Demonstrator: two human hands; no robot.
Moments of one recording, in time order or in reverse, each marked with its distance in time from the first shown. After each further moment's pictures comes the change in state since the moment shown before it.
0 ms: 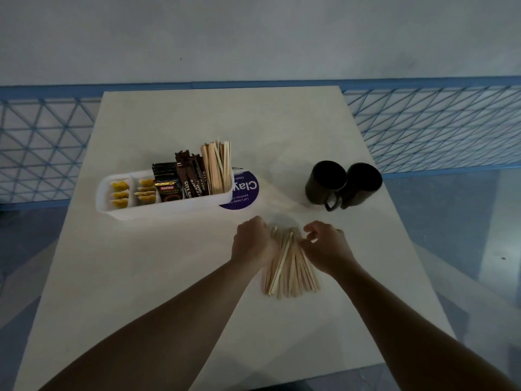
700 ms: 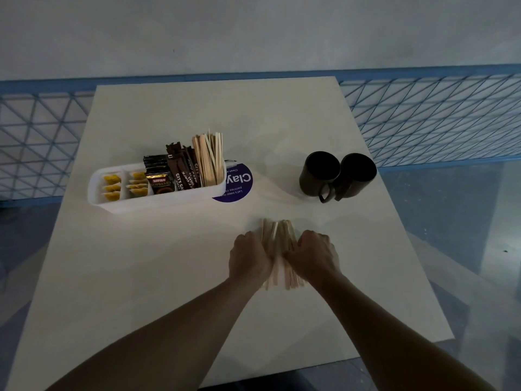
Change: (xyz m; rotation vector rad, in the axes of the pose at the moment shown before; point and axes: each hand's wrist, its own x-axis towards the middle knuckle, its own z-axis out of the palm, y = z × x) left_hand -0.017 -0.024 0.047 0.124 0.134 -0.070; right_hand -0.013 0.006 0.028 -0.154 -0.005 0.097
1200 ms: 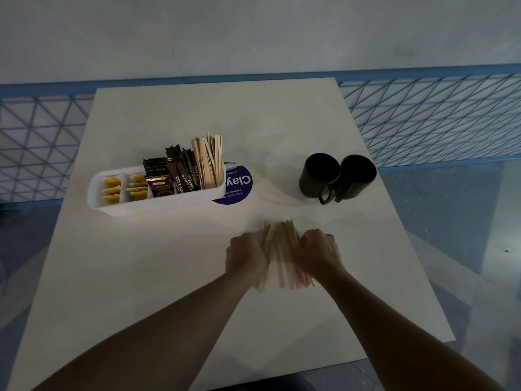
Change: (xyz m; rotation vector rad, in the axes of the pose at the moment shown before) left_hand 0.016 -0.010 -0.001 0.024 -0.104 -0.047; right_hand 0.009 0.005 -0.008 0.073 -0.012 -0.001
